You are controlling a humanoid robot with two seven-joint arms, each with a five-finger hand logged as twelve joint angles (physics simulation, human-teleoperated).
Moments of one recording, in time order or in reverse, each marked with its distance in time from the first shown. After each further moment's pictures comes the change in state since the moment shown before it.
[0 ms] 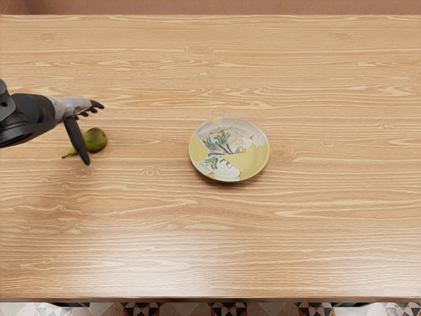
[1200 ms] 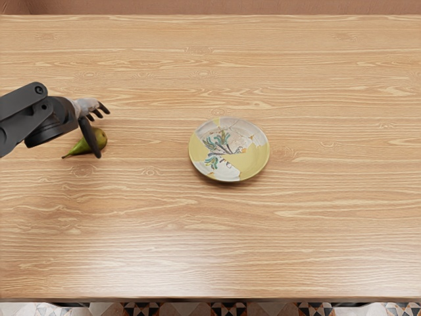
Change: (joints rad) left arm -0.007 -0.204 0.016 0.263 0.086 0.035 0.000; right arm 0.000 0.000 0.000 0.000 0.000 0.000 0.000
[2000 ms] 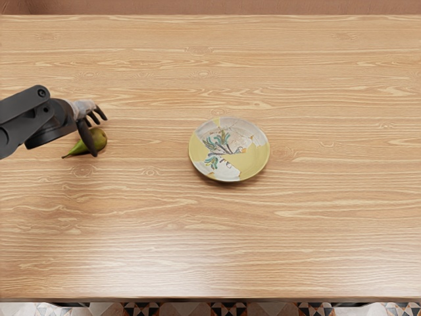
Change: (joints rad) left arm -0.012 -0.003 0.049 0.019 0.002 0.014 0.000; right arm 0.000 0.000 -0.001 0.000 0.000 0.000 0.000
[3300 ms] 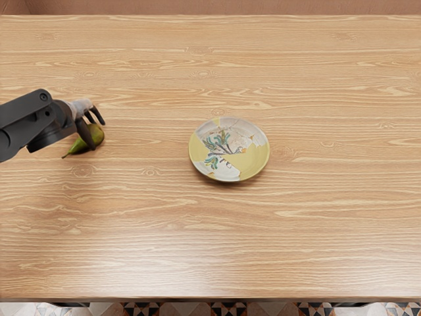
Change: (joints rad) left arm 0.003 -0.002 0.024 0.004 0.000 0.058 0.000; right arm 0.000 0.000 0.001 -0.001 0.000 -0.001 0.000
